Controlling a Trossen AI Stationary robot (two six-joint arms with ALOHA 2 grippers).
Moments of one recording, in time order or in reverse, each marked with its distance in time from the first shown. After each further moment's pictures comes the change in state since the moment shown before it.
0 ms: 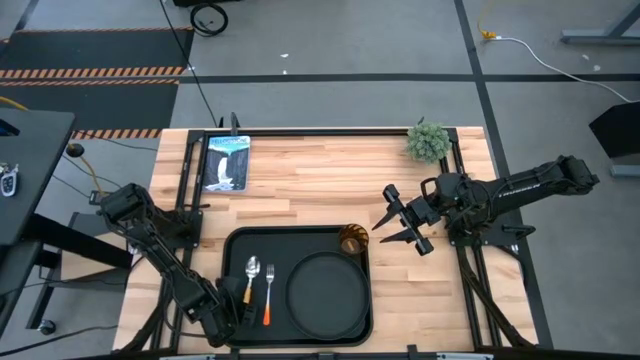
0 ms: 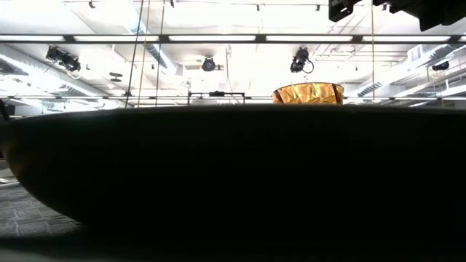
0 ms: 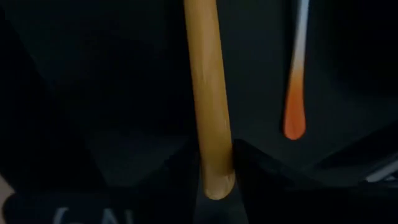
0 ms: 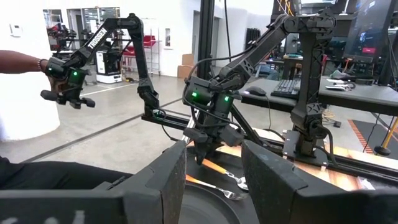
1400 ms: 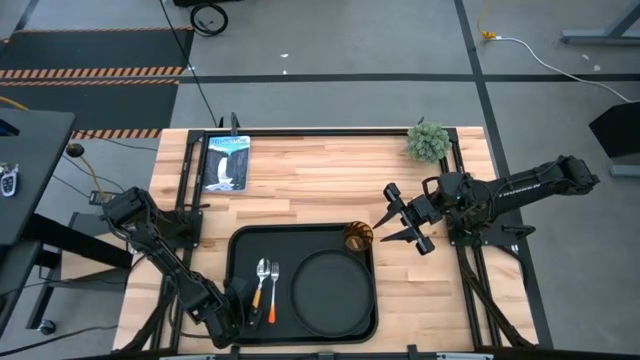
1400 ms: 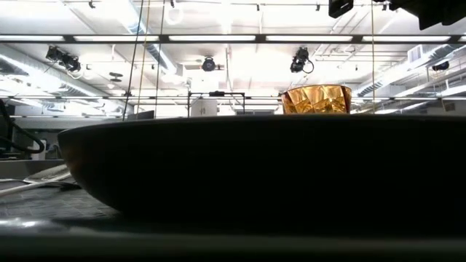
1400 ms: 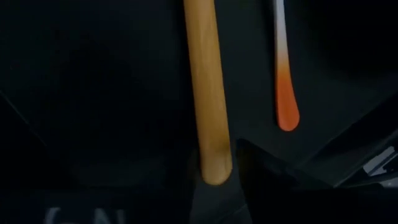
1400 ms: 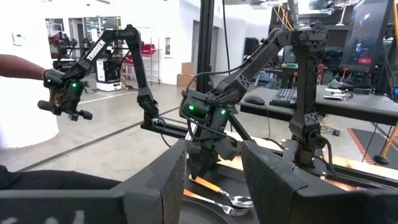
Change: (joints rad) left arm 0.019 0.045 -0.001 0.079 -0.063 0.133; right arm 0.000 -0.003 0.000 0.039 0.000 0.009
